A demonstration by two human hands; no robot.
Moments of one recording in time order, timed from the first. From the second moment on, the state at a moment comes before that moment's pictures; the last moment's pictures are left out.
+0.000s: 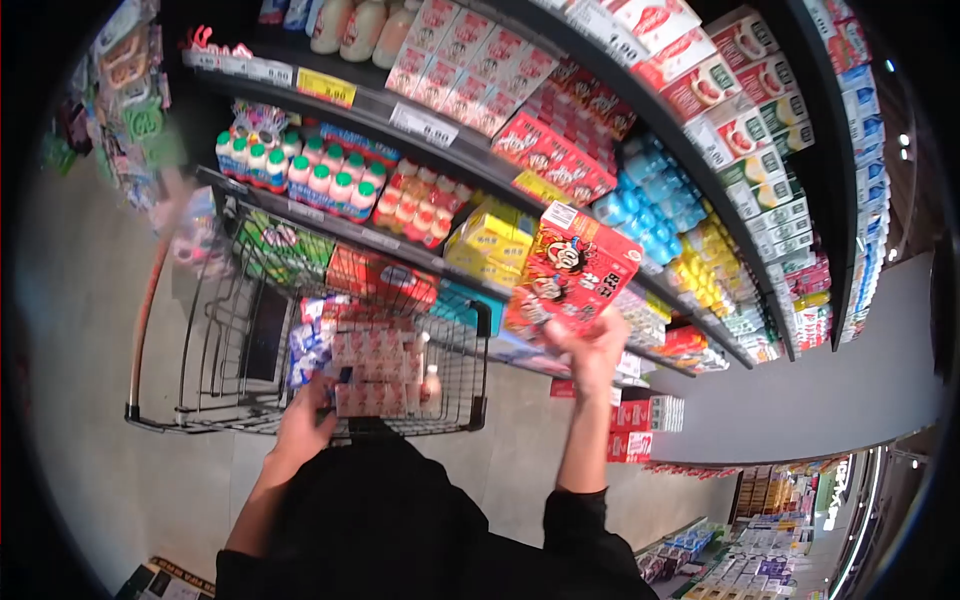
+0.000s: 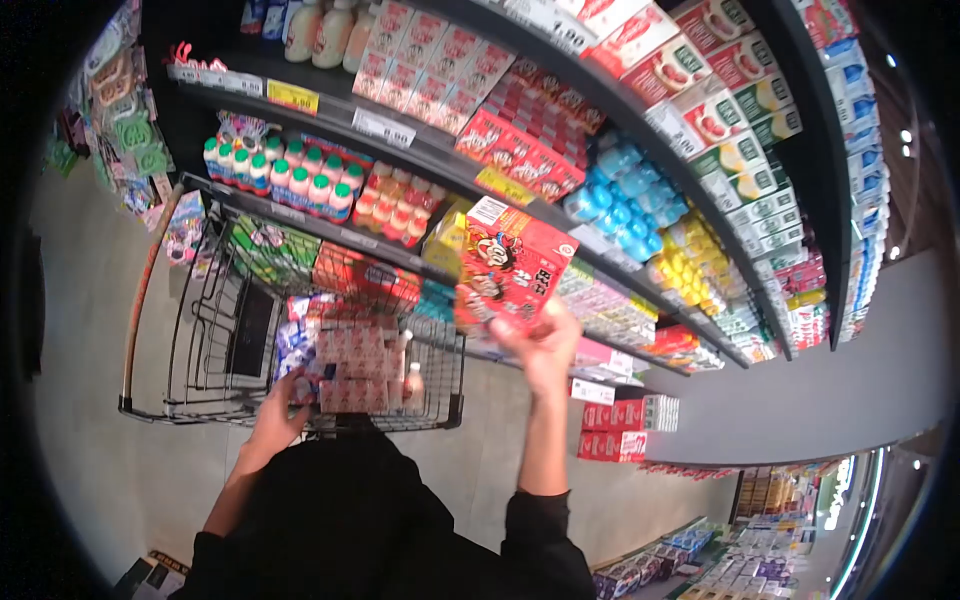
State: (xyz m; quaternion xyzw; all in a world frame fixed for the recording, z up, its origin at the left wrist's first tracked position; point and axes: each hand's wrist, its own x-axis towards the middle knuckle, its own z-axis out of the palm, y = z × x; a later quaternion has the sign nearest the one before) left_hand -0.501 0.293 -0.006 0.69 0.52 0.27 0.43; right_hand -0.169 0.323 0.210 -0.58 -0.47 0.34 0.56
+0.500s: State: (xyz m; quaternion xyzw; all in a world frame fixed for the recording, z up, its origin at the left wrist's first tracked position) left_hand -0.521 0.261 -0.086 0.71 0.66 0.06 0.24; right_hand -0.068 0.493 0.282 -0.61 -0.71 -0.21 0.30
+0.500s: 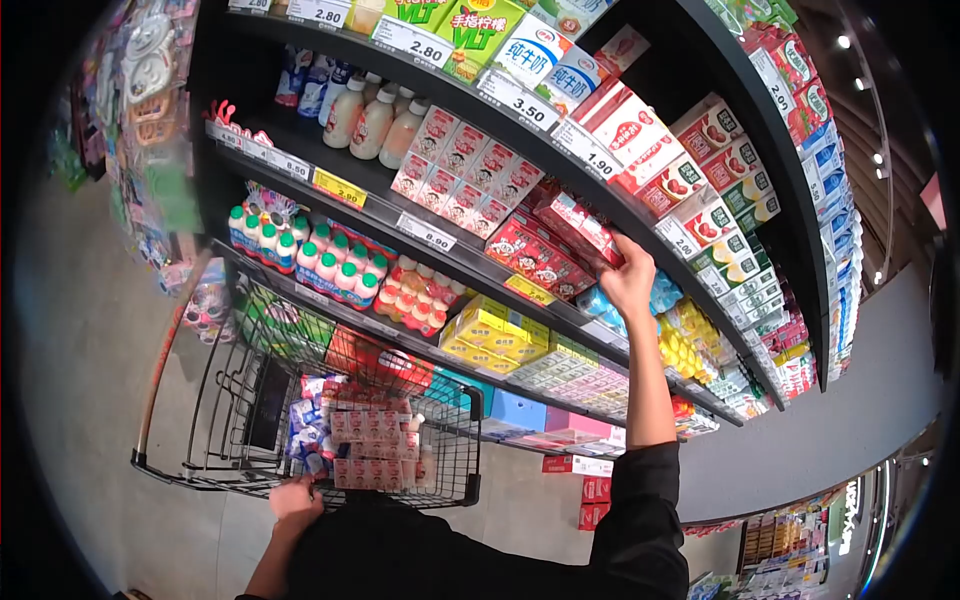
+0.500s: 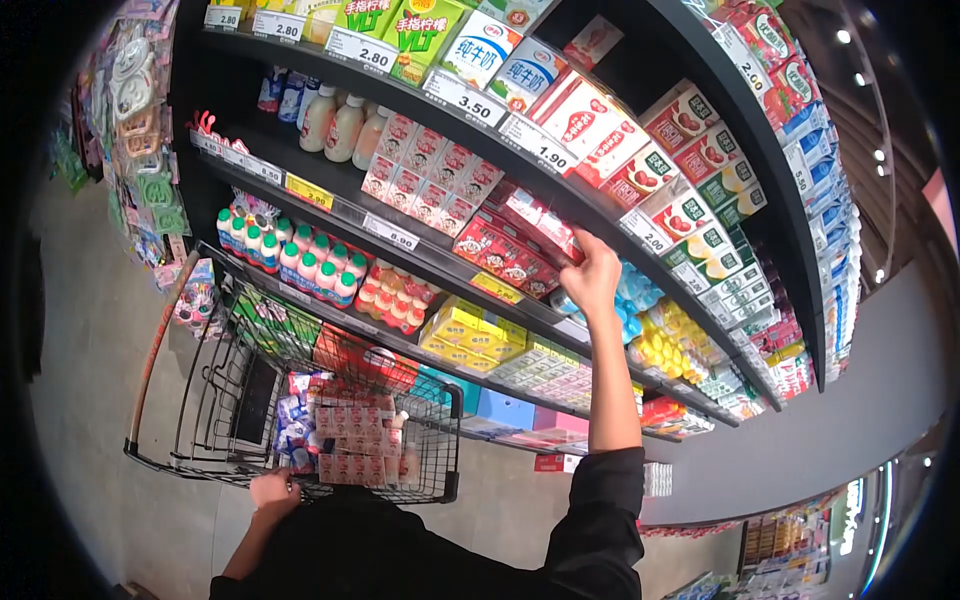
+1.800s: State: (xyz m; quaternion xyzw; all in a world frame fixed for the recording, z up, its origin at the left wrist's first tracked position) left_hand -0.524 0.259 -0.078 0.71 0.68 0.01 0.21; right_hand -0.120 0.468 0.181 -0.53 -0.66 -0.22 0.49
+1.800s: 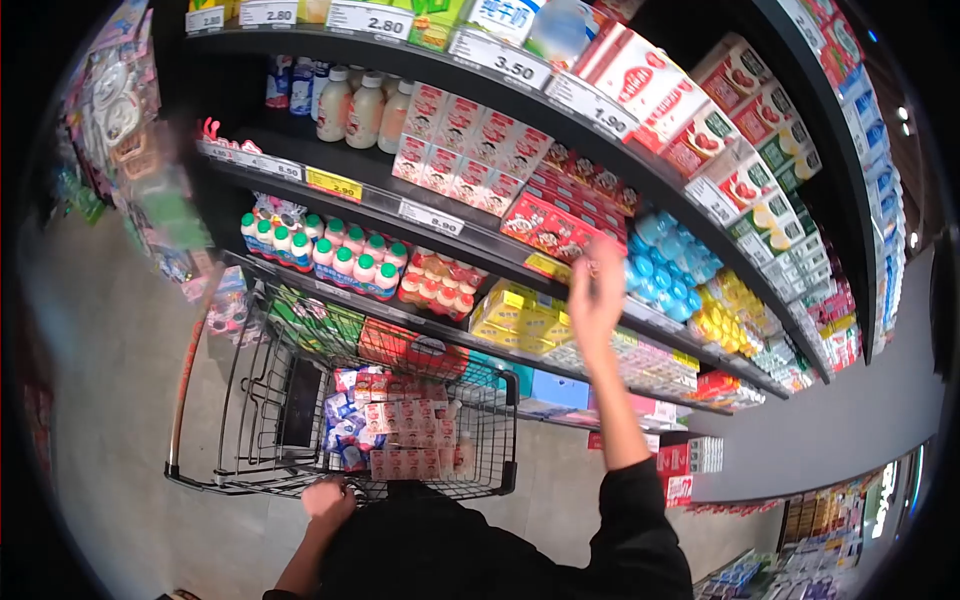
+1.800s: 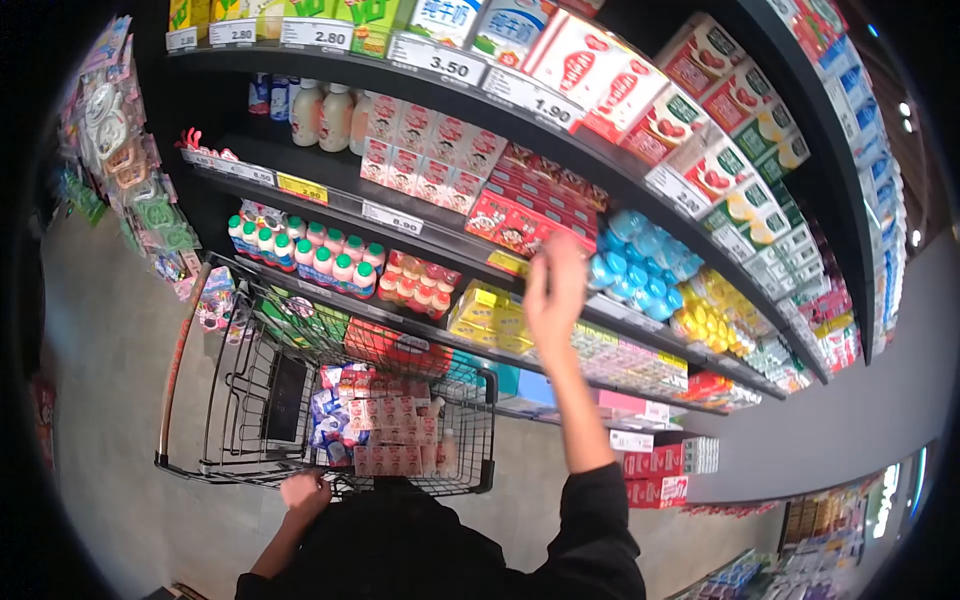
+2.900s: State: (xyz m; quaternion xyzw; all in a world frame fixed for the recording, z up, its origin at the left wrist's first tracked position) left_hand -0.631 0.310 -0.044 0.70 0.68 -0.06 0.23; right_hand -0.229 0.225 -0.128 -0.90 -0.39 0.17 -0.06
